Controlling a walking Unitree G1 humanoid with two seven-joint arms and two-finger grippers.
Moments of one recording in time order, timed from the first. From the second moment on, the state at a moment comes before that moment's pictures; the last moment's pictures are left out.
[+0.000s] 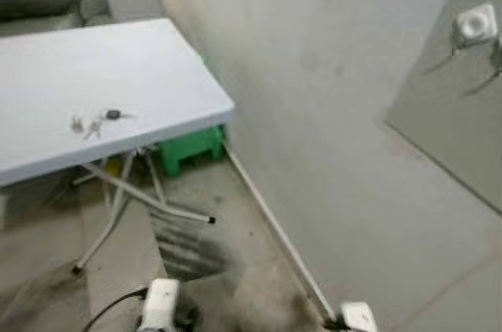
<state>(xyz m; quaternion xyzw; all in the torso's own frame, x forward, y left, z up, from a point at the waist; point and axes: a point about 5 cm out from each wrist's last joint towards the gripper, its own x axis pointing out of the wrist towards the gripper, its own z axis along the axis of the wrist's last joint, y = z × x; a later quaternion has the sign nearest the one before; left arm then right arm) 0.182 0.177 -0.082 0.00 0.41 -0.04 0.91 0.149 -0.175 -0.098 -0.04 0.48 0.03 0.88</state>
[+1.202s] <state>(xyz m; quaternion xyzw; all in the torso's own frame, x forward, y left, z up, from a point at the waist) 0.177 0.167 -0.085 -0.02 0.42 -0.03 0.91 0.138 -0.183 -0.102 -0.02 0.49 0.00 0.87</state>
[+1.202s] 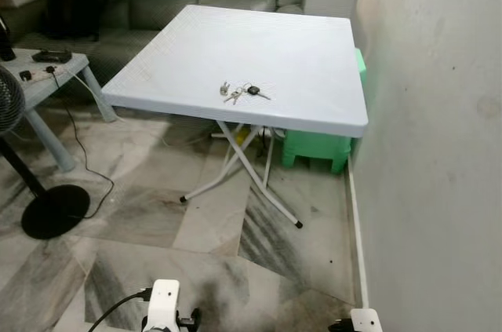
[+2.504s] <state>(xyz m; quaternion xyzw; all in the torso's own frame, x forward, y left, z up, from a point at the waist) 0.180 0.176 -0.083 -0.02 0.41 -0.02 0.91 0.142 -0.176 -0.101 0.00 0.48 0.00 0.88</state>
